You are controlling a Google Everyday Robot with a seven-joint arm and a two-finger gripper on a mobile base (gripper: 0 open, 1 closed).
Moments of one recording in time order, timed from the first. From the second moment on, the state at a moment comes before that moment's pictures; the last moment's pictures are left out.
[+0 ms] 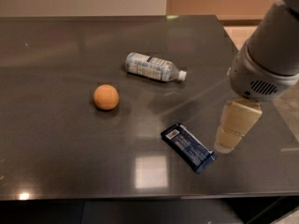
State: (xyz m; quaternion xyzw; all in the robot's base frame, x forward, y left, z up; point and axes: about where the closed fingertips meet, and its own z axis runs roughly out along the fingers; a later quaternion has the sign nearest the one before) arm 0.415 -0.159 0.928 -0.57 0.81 -0.02 0.13
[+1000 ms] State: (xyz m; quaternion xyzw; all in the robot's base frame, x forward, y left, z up) arm 0.387 -0.096 0.846 -0.56 0.82 0.01 0.07
